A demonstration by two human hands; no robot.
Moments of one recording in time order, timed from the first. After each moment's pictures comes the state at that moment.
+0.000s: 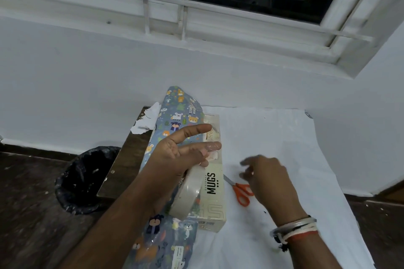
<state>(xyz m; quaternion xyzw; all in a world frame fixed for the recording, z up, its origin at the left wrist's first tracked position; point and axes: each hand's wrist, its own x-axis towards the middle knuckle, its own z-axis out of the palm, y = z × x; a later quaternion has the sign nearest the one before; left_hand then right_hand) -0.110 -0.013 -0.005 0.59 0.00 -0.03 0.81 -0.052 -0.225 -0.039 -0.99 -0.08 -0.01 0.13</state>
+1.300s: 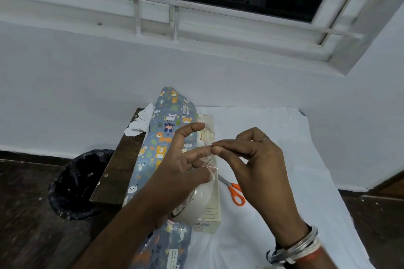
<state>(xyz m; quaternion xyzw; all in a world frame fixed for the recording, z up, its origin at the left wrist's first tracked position) -0.109 -0.029 -0.018 0.66 -0.03 -0.04 0.75 -0.072 -0.202 -0.008 -0.86 -0.21 -0.19 0.42</state>
